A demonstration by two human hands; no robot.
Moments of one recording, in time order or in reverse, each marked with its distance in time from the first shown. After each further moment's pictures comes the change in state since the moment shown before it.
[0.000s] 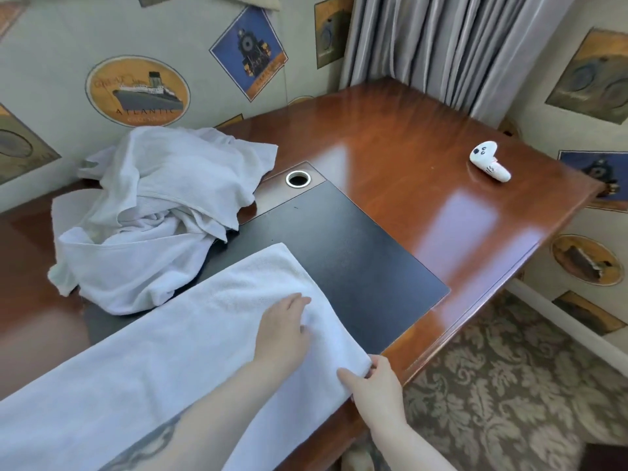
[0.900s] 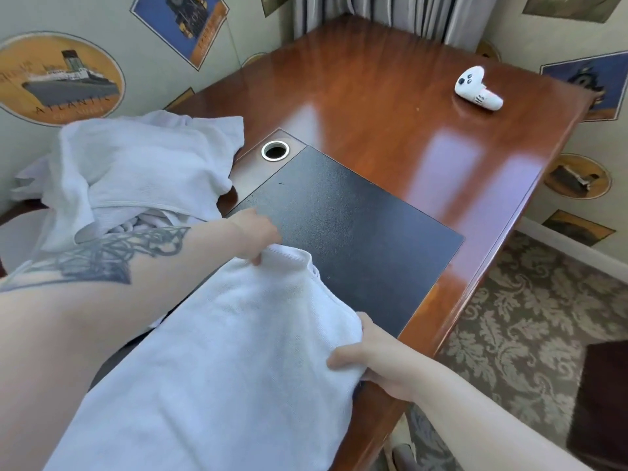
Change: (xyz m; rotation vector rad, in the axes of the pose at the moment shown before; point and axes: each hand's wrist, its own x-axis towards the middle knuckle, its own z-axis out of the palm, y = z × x) left_hand 0.178 -0.038 -0.092 1.248 -0.549 0.586; right_hand 0.011 -0.043 0.023 0.359 -0.645 0.086
